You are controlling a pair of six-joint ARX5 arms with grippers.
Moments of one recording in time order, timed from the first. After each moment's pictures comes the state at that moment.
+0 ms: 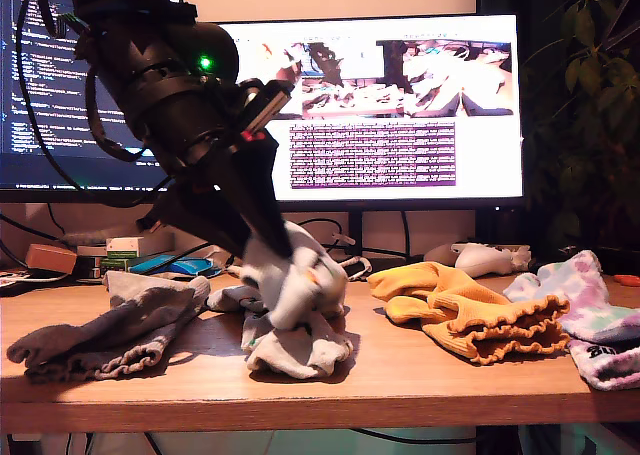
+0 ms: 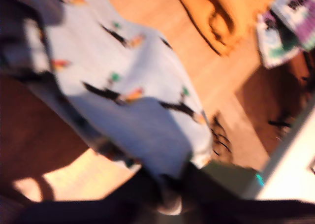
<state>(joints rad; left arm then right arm) -0.54 1.80 1.31 -0.76 0.54 -0.10 0.45 0.60 0.63 -0.44 0.05 0.05</state>
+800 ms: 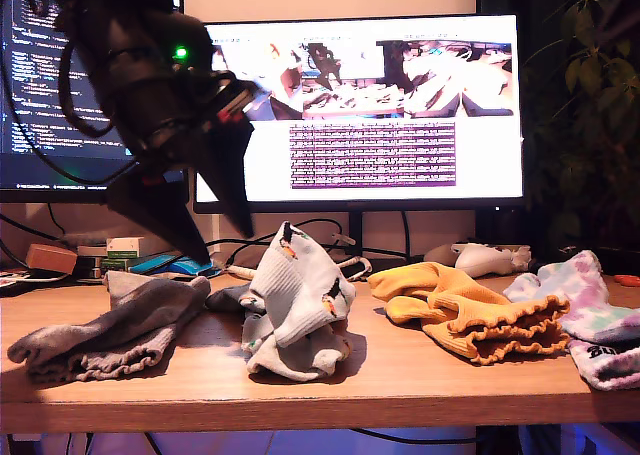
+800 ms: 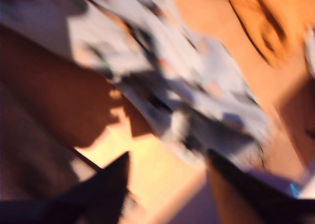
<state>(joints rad) -0.45 1.80 1.39 -0.85 0.39 -0.02 0.45 0.65 0.63 -0.37 0.04 0.05</state>
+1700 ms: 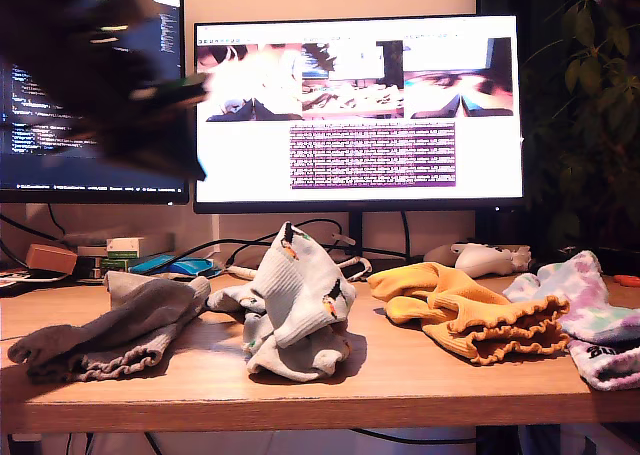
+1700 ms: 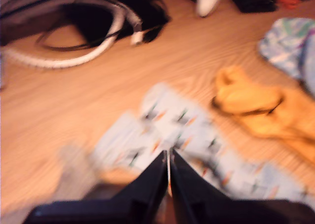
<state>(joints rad) -0.42 1.28 0.66 0.17 0.15 -0.02 0.17 0.80 0.41 0.29 0.09 0.05</state>
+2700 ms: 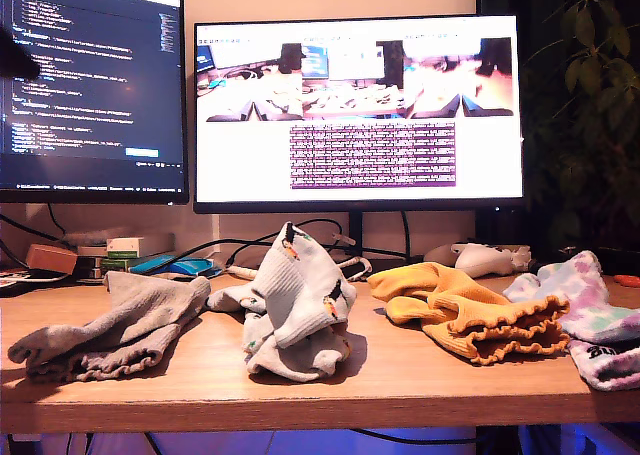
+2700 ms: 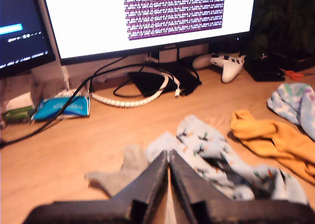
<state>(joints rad) -0.38 0.54 0.41 -0.13 0.10 -0.05 0.22 0.48 0.30 -0.14 0.08 0.05</state>
